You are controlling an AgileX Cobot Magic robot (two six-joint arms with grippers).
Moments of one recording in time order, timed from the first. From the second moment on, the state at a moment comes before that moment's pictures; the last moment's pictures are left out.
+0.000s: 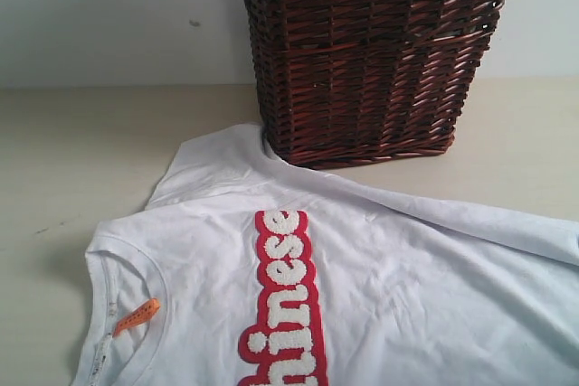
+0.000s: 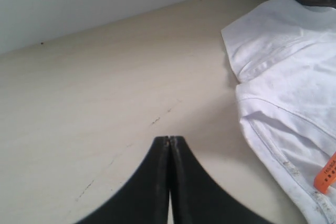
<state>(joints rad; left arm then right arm) -0.16 0.46 -0.01 -1.45 -0.03 1.65 -0.32 1.59 -0.50 -0.06 0.82 -1.56</state>
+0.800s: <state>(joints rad) -0.16 0.46 -0.01 -1.45 -0.03 1.65 -0.32 1.48 -0.51 0.09 0.64 -1.30</state>
